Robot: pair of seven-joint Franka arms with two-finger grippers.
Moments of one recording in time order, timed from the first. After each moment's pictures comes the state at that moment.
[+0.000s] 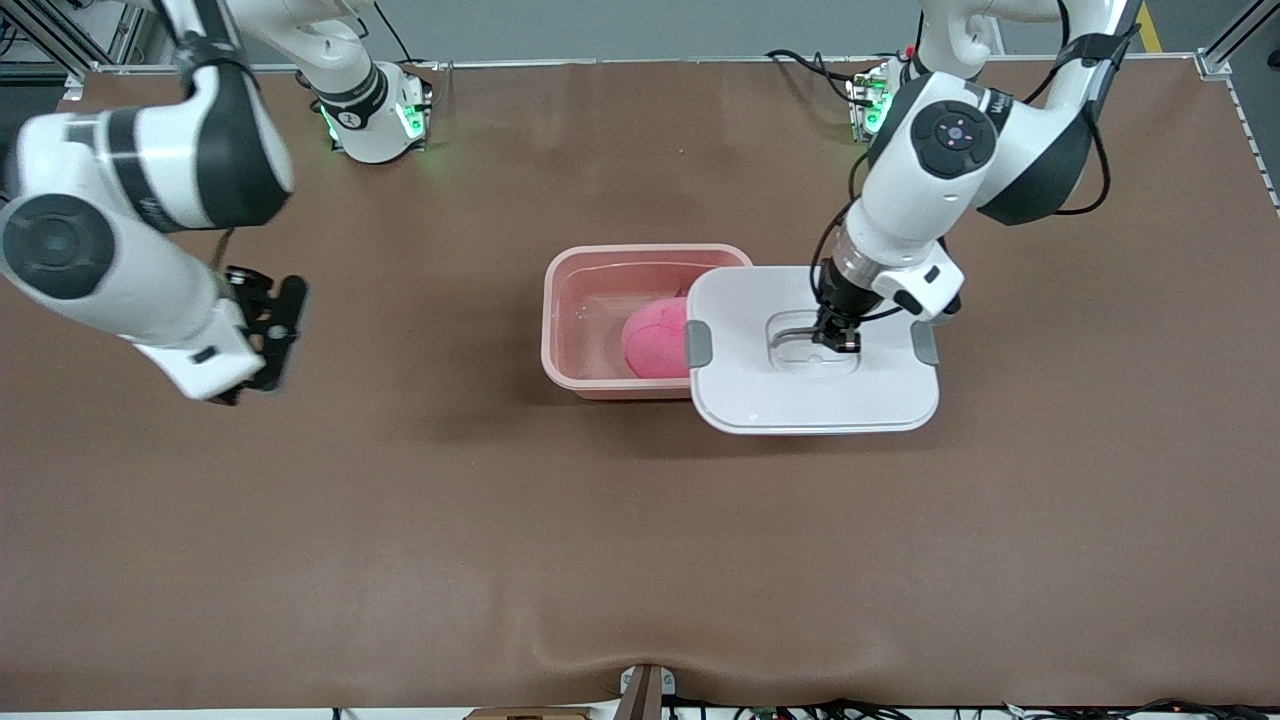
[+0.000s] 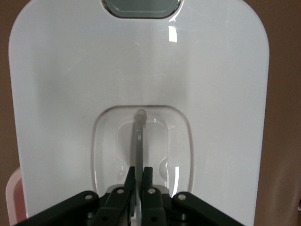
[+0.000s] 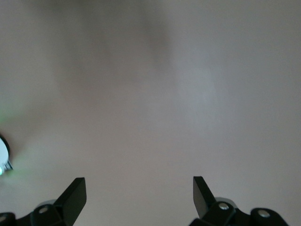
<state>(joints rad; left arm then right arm) -0.30 0.14 -0.24 -1.92 0.00 2.18 -2.13 0.14 0.23 -0.01 -1.56 -0.17 1.61 -1.11</state>
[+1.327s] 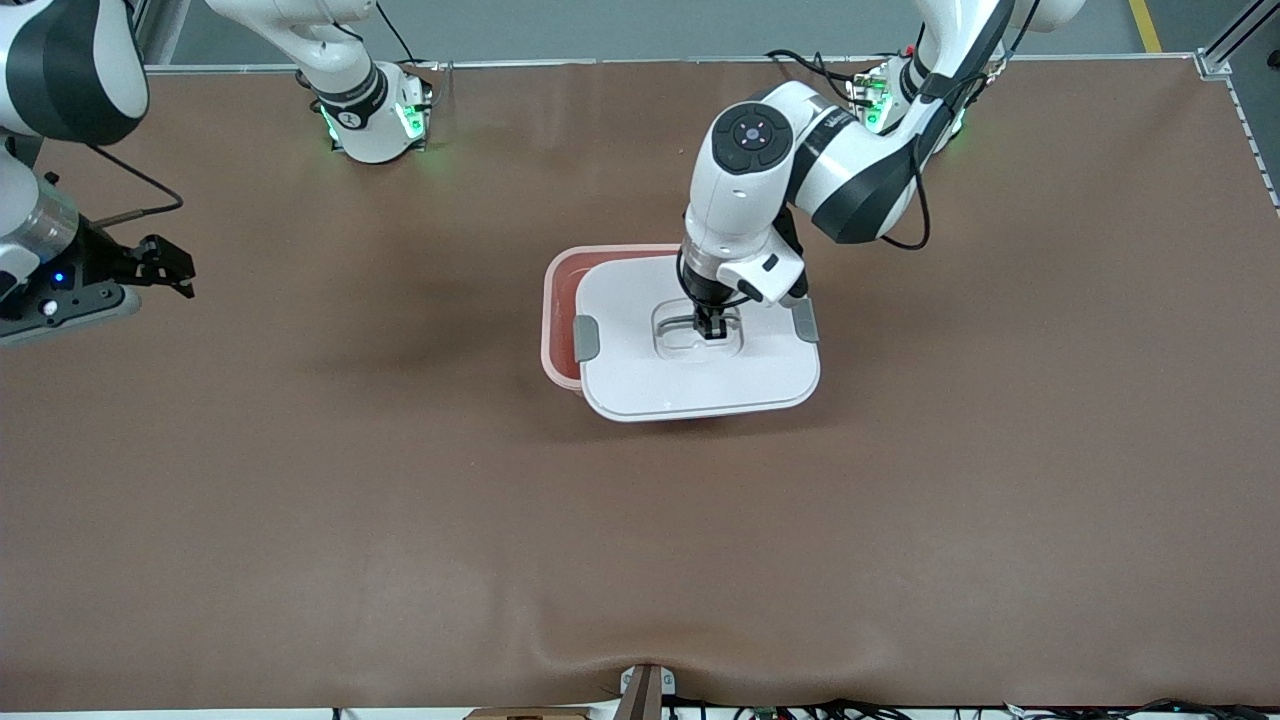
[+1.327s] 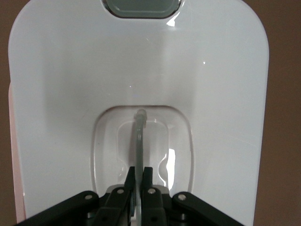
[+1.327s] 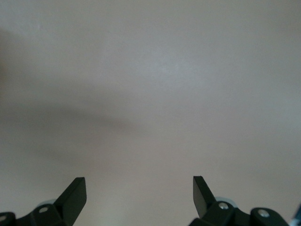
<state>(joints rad) -0.53 0.37 -0.24 -1.67 0.08 2.12 -2.46 -0.05 -0.07 0.01 -1.88 -0.10 1.78 -0.30</state>
